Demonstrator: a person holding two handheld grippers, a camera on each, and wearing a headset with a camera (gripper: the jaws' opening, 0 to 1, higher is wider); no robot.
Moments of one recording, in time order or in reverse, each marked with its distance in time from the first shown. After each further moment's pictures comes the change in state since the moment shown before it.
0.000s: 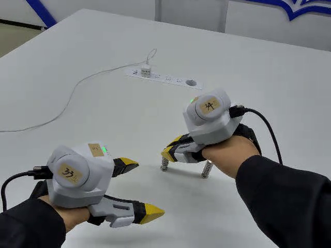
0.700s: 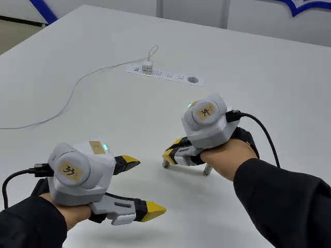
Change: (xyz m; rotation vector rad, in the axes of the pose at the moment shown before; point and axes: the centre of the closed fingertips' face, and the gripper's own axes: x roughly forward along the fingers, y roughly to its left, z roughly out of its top) left arm 0.000 0.000 -0.001 -0.003 -0.001 -0.002; right arm 0.009 -0.001 -0.011 -0.027 0.024 -0.015
